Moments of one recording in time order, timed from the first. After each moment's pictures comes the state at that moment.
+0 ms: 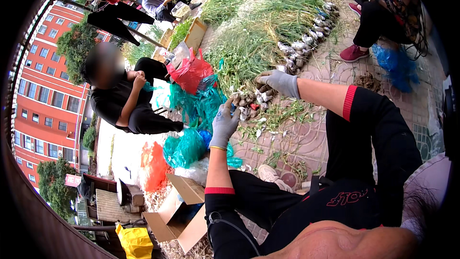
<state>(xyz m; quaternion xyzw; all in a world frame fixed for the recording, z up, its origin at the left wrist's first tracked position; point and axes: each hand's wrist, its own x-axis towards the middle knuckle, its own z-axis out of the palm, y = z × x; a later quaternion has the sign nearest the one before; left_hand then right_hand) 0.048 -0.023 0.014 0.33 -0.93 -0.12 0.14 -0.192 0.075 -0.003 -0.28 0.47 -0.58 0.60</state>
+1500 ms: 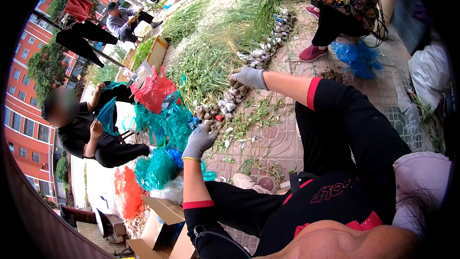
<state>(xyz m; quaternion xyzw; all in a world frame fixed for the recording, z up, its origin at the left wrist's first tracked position) 0.048 -0.002 0.015 0.29 -0.94 -0.17 -0.09 -0.232 0.064 -0.034 -0.26 0.55 -0.59 0.53</state>
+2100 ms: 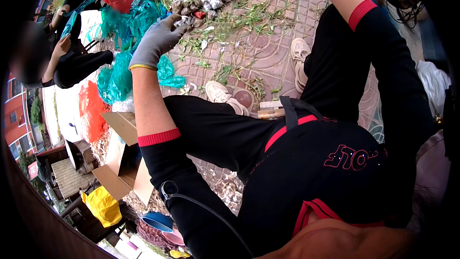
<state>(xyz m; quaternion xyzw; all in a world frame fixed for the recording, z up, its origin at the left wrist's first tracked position) 0.090 -0.021 0.008 0.31 -0.93 -0.15 -0.09 -0.278 0.084 -0.026 -0.25 0.66 -0.48 0.53</state>
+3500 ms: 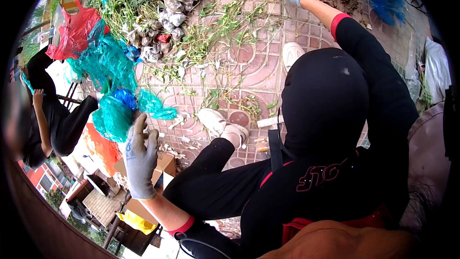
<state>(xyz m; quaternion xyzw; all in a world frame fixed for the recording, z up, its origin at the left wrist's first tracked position) 0.061 0.001 0.004 0.41 -0.88 -0.19 -0.16 -0.427 0.166 -0.357 -0.49 0.87 -0.02 0.10</state>
